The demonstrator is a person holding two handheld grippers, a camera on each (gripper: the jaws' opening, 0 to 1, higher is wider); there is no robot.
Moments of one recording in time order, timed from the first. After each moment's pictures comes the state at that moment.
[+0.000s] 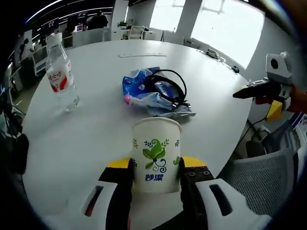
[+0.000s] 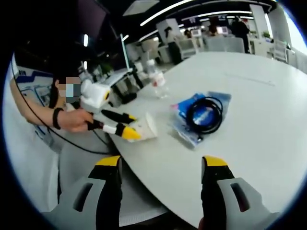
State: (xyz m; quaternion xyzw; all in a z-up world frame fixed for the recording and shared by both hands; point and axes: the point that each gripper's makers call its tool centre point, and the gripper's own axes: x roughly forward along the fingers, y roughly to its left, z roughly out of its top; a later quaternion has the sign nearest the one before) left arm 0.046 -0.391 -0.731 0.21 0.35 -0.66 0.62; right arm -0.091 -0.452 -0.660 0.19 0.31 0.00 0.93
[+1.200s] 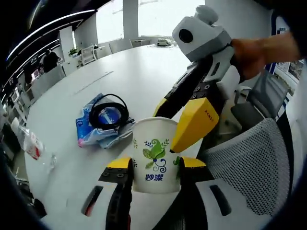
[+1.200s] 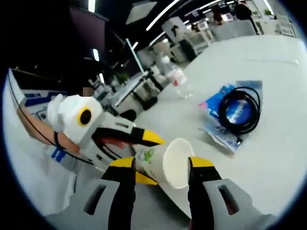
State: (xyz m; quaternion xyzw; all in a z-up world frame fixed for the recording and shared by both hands) left arm -0.045 -0.407 -0.692 0.32 0.20 -0.78 0.50; right arm -0.046 -0.411 -0.664 0.31 0.27 0.09 0.91
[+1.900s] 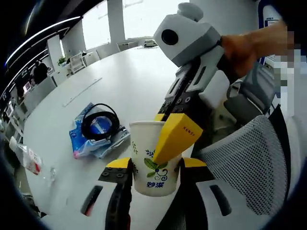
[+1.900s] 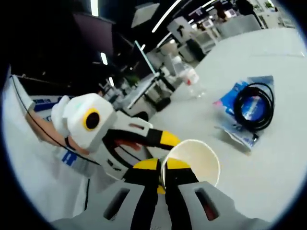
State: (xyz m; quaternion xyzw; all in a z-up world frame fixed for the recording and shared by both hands) left arm -0.057 -0.408 -0.686 0.33 0.19 -0.80 0.47; right arm -0.042 -0.392 -0.653 0.32 0.25 0.12 0.90
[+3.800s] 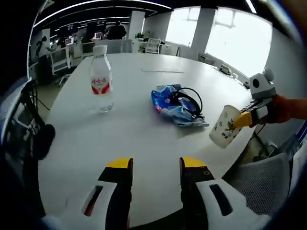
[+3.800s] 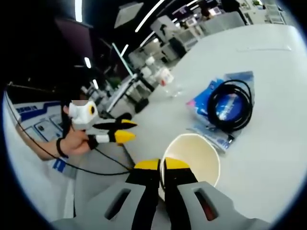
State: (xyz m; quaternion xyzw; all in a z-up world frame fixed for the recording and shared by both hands) left arm 0.109 -0.350 -0.699 0.15 0.33 -0.61 0.70; right arm -0.039 -0.436 -0.678 0.33 0.28 0.05 0.90
